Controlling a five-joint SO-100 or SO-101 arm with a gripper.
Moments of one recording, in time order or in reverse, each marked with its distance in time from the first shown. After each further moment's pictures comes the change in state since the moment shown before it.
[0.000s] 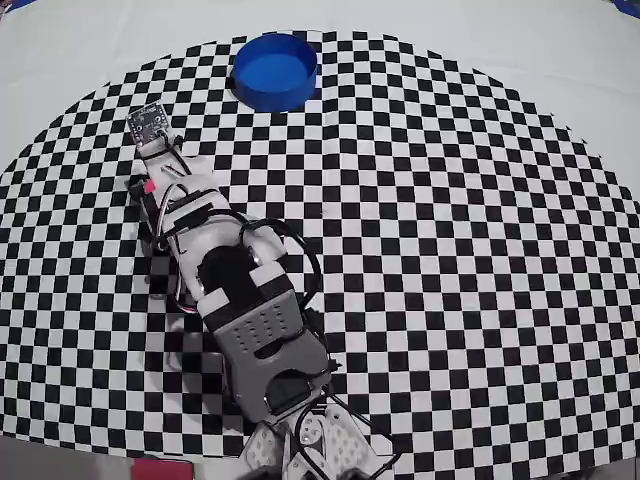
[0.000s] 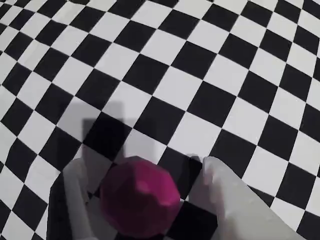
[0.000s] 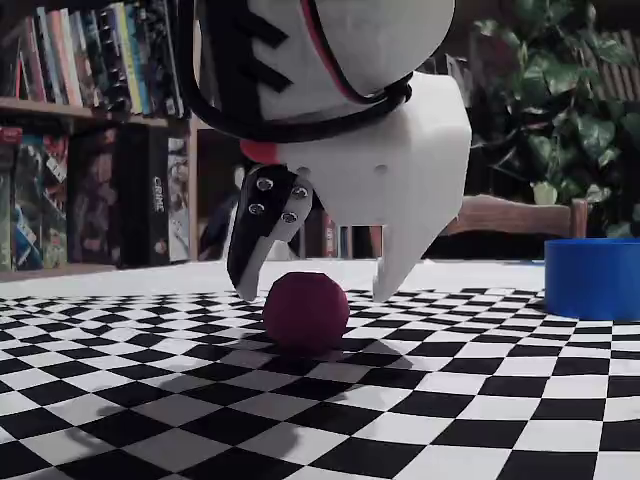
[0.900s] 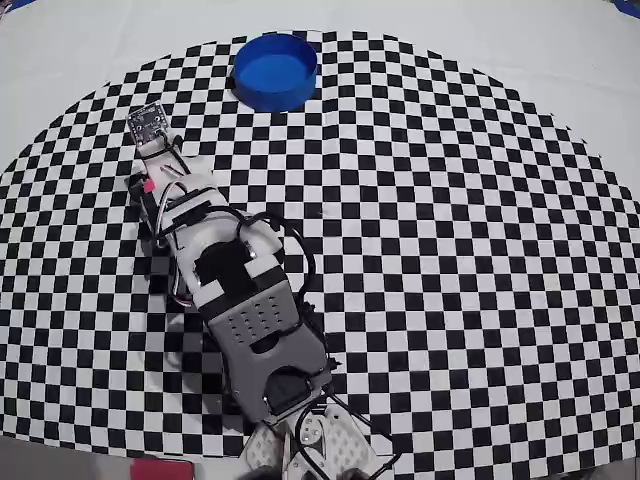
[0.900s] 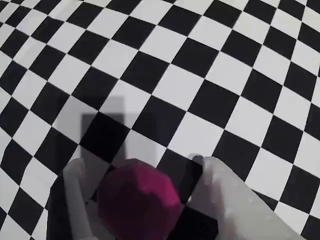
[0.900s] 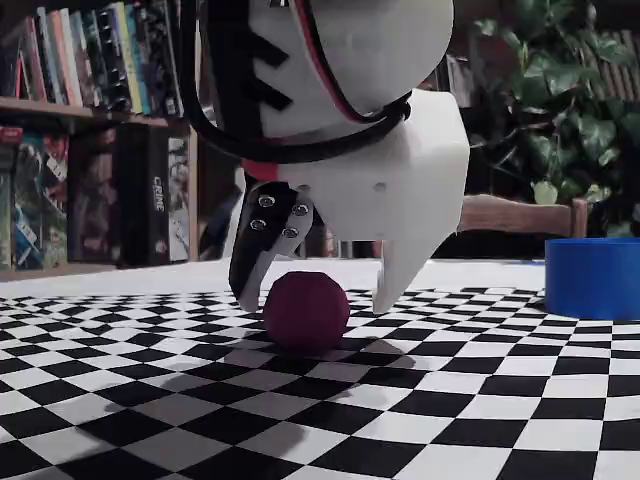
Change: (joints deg) arm 0.0 -2.5 -2.2 0.0 0.0
